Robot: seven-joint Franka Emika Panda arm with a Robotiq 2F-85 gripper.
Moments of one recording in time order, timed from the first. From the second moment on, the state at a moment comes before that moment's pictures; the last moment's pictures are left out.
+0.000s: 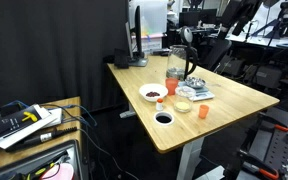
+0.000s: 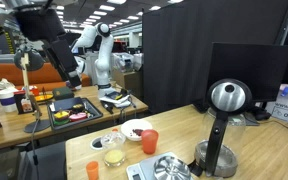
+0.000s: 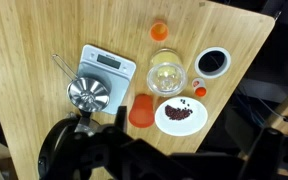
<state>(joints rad) 0.00 -0.84 0.16 -2.82 0.01 2.25 0.20</state>
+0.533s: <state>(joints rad) 0.00 -0.81 0.15 -2.81 0.01 2.25 0.19</state>
